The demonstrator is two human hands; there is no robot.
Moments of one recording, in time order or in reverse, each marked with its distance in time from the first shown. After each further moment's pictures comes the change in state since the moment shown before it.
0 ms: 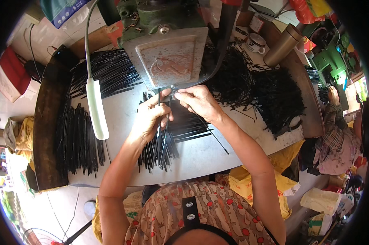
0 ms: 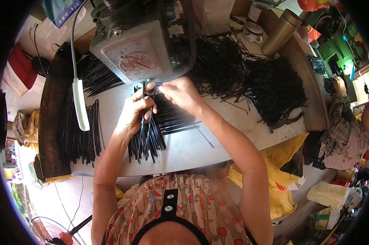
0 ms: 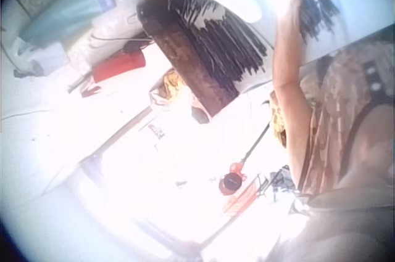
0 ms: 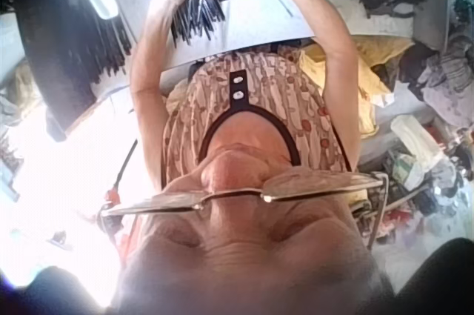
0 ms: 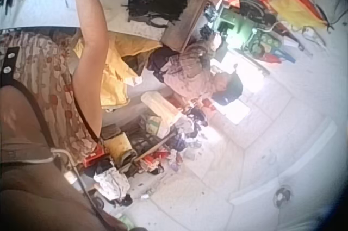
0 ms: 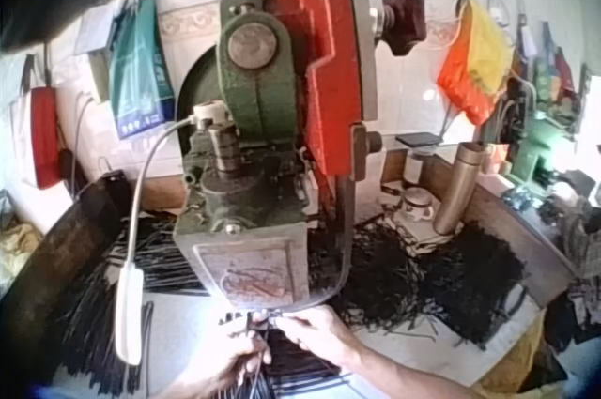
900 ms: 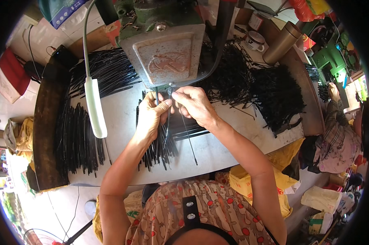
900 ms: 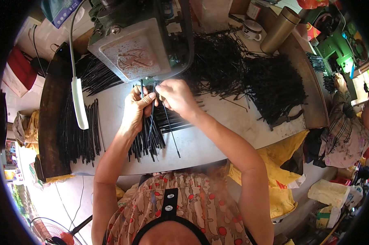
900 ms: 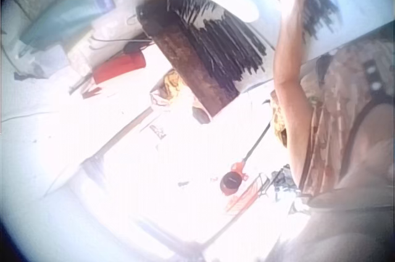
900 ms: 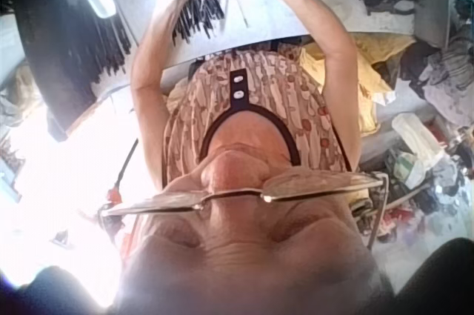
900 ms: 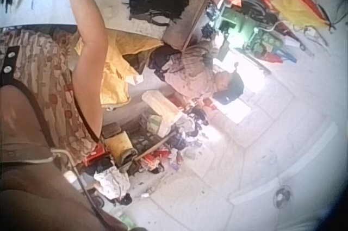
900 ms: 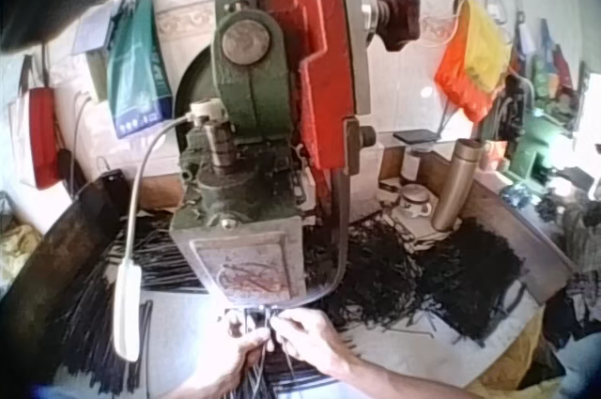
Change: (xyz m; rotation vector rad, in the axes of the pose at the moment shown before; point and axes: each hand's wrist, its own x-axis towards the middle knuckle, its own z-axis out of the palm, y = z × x) left_hand 0.008 -0.017 0.008 0.001 0.146 0.177; right_hand -0.006 0.001 0.018 0.226 0.074 0.094
